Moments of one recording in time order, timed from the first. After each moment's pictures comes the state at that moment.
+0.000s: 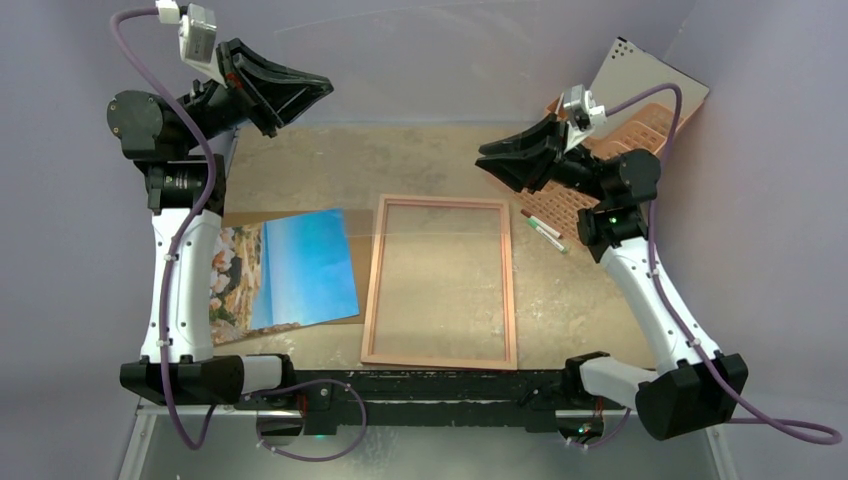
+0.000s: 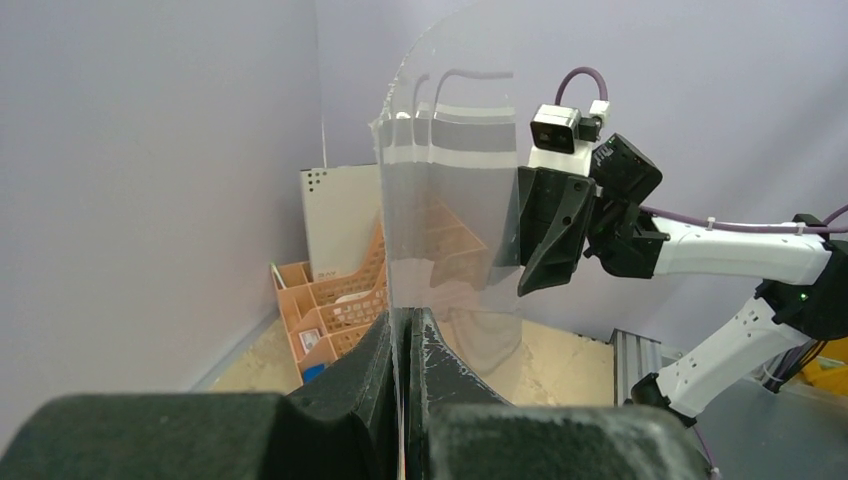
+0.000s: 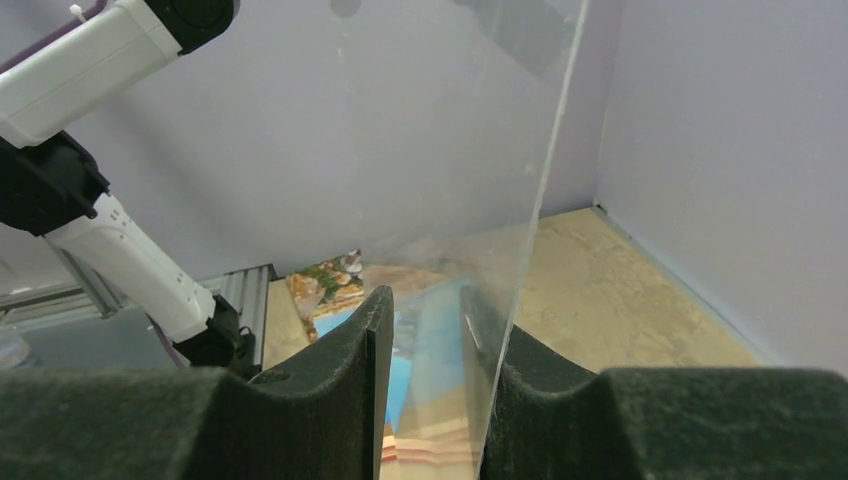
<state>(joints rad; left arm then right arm) 0.02 1.29 1.67 0.35 1.11 -0.74 0.22 1.16 1.13 0.55 -1.02 0.55</state>
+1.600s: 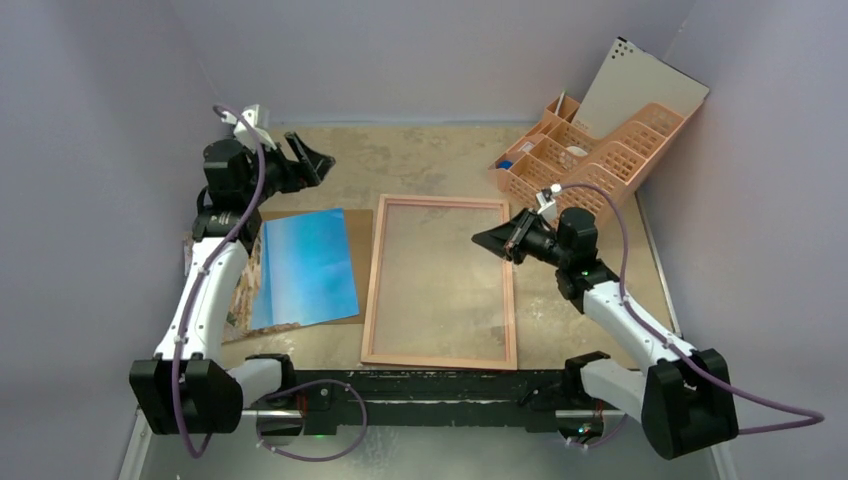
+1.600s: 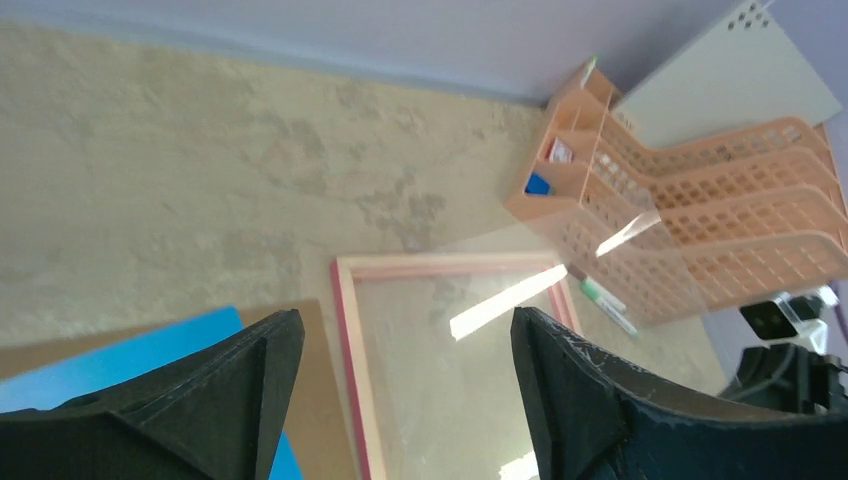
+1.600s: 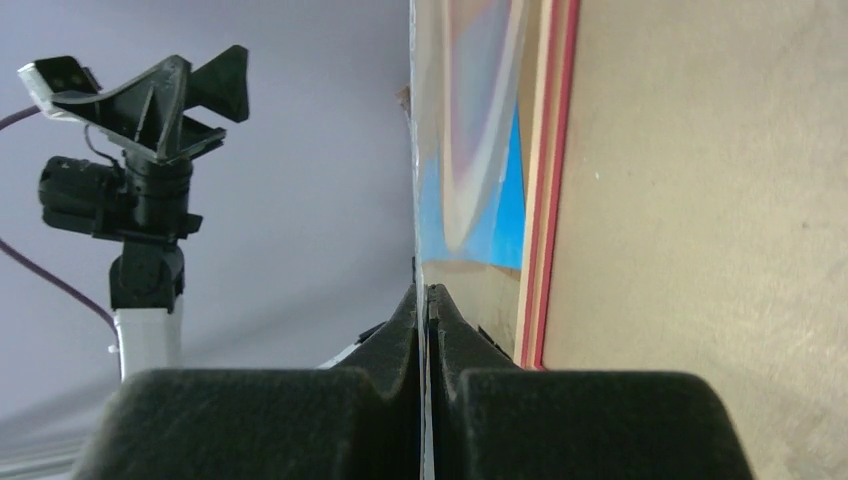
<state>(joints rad) 0.02 1.15 1.12 -0.19 0.42 -0.41 0.25 1.06 0.56 0.22 -0.67 1.19</state>
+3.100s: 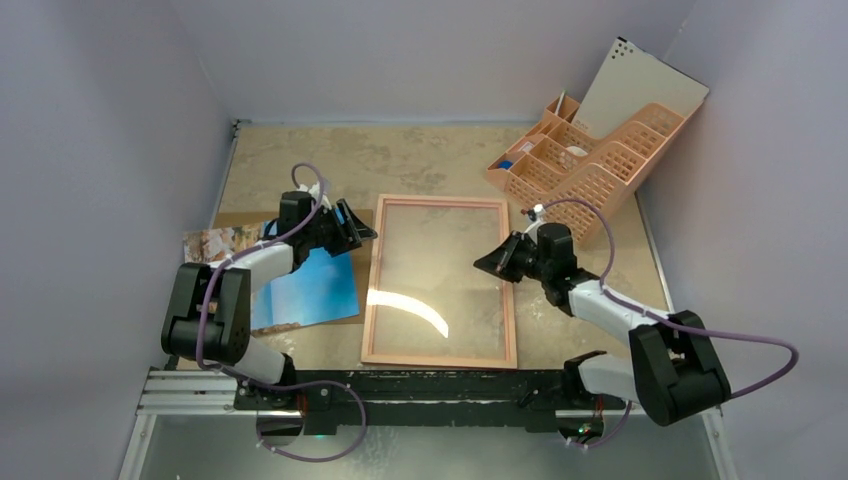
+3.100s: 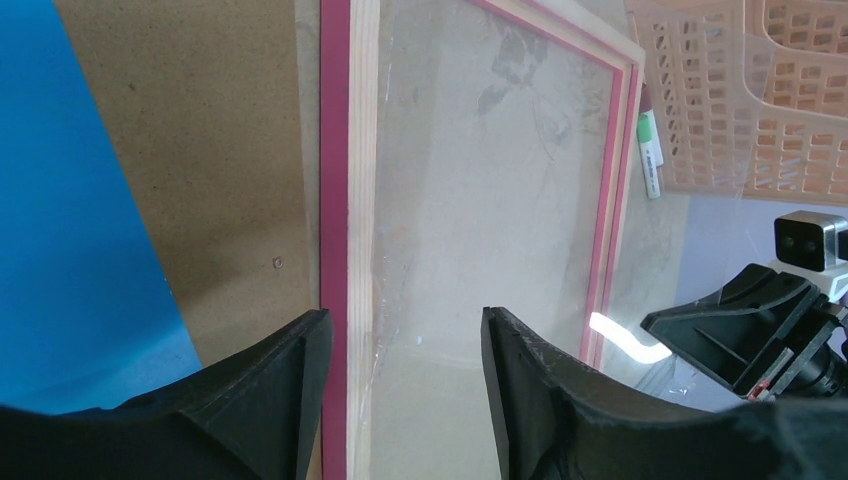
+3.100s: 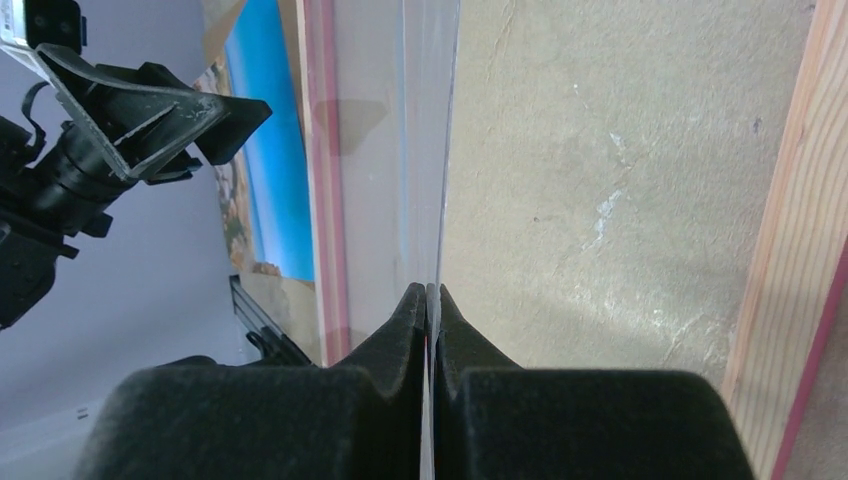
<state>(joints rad) -0.13 1.51 0.69 0.14 0.53 -0.68 0.32 1.22 0.41 0.25 -0.46 0.92</state>
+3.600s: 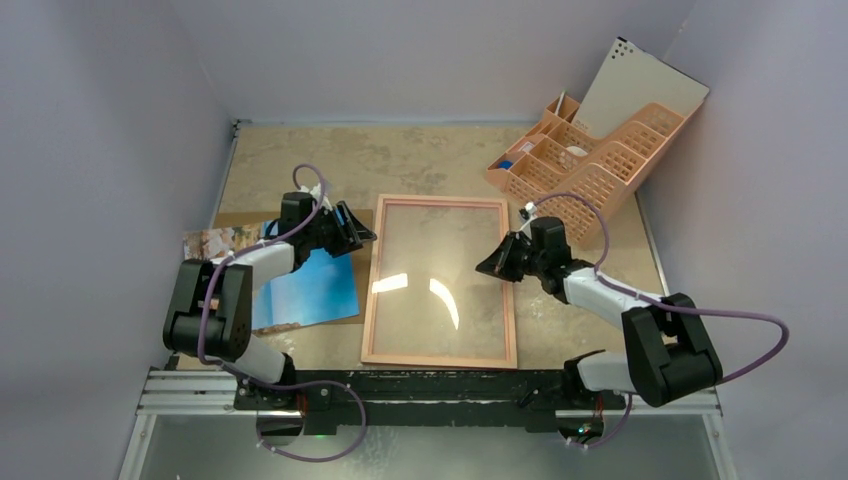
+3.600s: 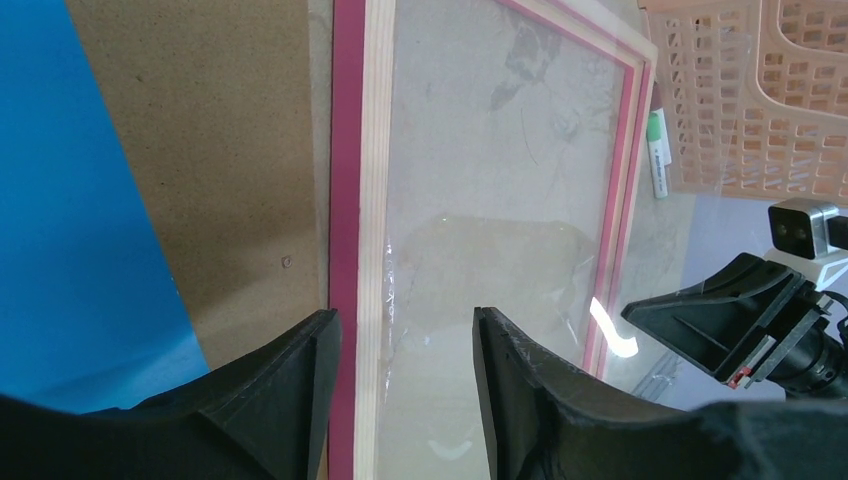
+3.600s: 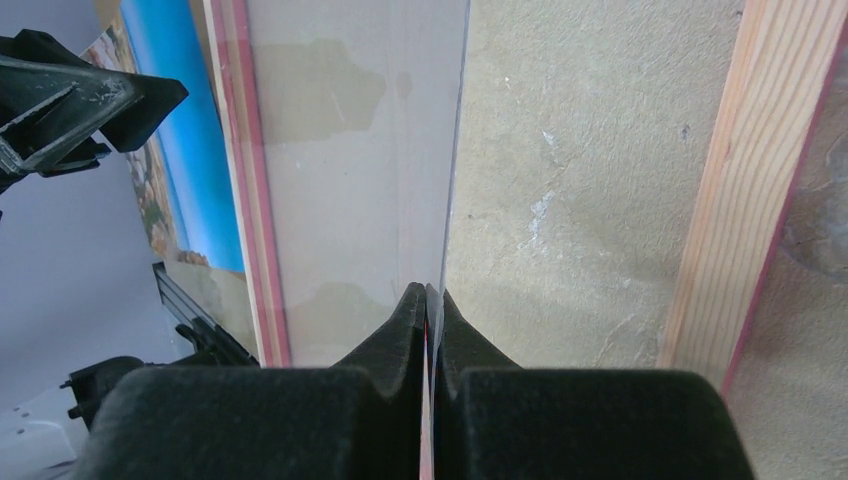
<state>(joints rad) -0.13 1.53 0.69 0.14 0.53 -0.68 0.32 1.32 0.51 0.10 -0.44 0.77</state>
